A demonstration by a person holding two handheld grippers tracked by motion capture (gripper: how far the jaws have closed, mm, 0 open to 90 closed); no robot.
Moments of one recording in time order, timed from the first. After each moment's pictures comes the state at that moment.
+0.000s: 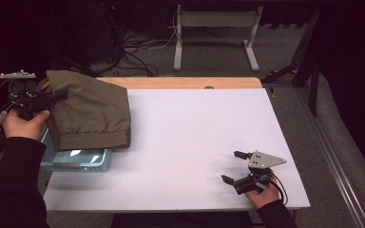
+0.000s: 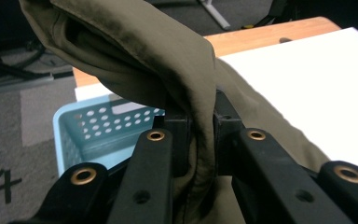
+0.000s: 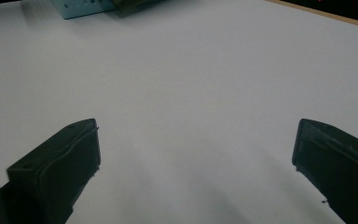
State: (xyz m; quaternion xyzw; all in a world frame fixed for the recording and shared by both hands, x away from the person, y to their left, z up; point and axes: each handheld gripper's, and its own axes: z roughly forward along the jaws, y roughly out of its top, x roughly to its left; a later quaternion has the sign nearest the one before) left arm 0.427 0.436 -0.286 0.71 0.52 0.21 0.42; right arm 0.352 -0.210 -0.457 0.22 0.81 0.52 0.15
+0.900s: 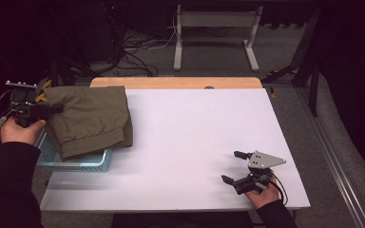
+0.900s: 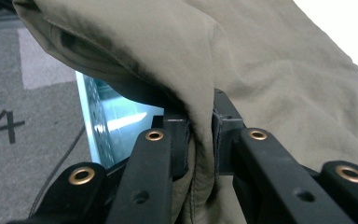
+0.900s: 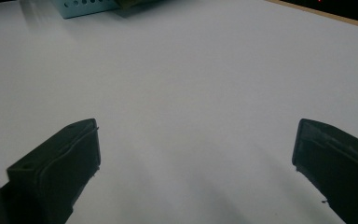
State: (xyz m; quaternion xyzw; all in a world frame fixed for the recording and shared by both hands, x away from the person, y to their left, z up) left arm 0.436 0.464 -0.322 0.72 0.58 0.15 0.36; right arm 0.352 -0.210 -0.457 0.22 0.81 0.52 0.15
